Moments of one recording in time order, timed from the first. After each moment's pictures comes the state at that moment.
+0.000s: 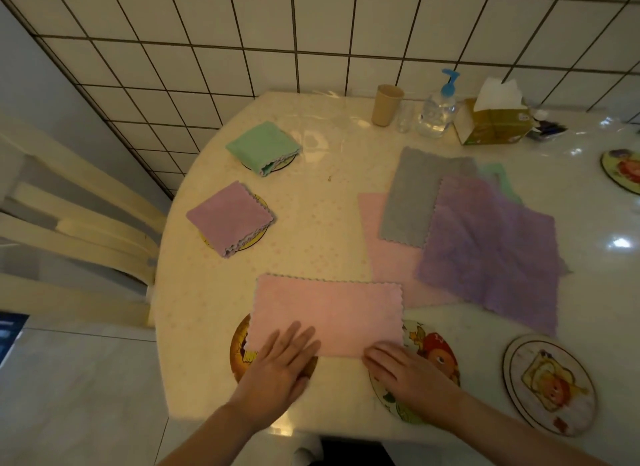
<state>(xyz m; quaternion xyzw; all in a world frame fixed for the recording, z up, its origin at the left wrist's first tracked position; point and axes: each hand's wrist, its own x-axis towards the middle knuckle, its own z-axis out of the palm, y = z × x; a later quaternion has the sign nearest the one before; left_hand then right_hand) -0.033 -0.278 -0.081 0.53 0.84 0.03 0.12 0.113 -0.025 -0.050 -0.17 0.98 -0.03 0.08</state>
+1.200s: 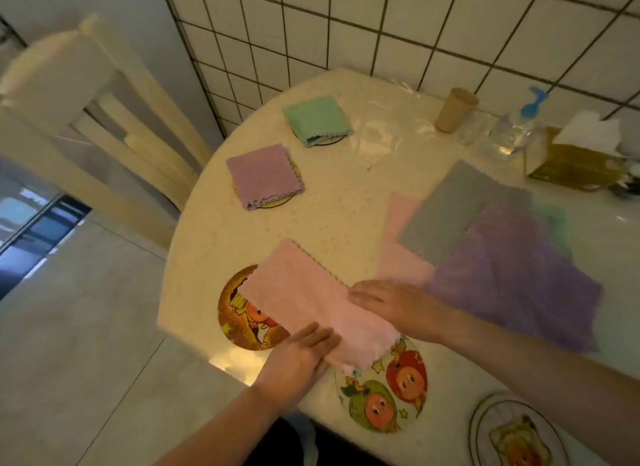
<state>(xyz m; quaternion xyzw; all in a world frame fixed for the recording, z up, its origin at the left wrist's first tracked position) 0.044 -0.193 -0.049 0.37 0.91 0.16 0.12 0.006 0.063 -0.016 -0.35 0.92 -0.08 0.13</state>
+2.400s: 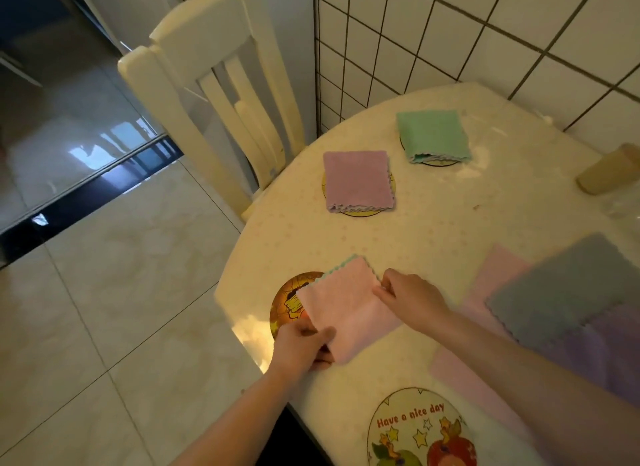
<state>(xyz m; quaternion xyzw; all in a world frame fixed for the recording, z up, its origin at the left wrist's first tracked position) 0.002 -0.222 -0.040 -0.41 0.62 0.62 0.24 -0.111 -0.032 -0.050 -0.11 0.96 -0.13 0.24</state>
